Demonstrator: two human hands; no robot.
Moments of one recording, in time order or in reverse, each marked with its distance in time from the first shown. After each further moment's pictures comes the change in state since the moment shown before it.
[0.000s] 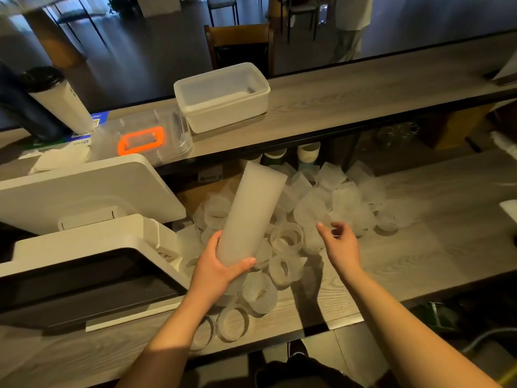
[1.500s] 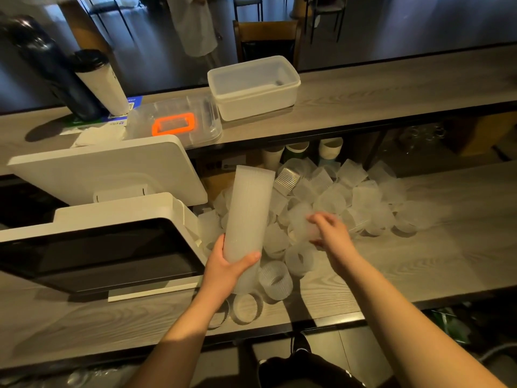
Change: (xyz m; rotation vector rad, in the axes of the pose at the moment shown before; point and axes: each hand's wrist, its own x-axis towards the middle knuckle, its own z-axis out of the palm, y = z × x) left_hand -0.034 -0.024 -0.011 -0.244 0.064 -0.148; right_hand -0.043 -0.045 0.033 0.361 -0.329 0.083
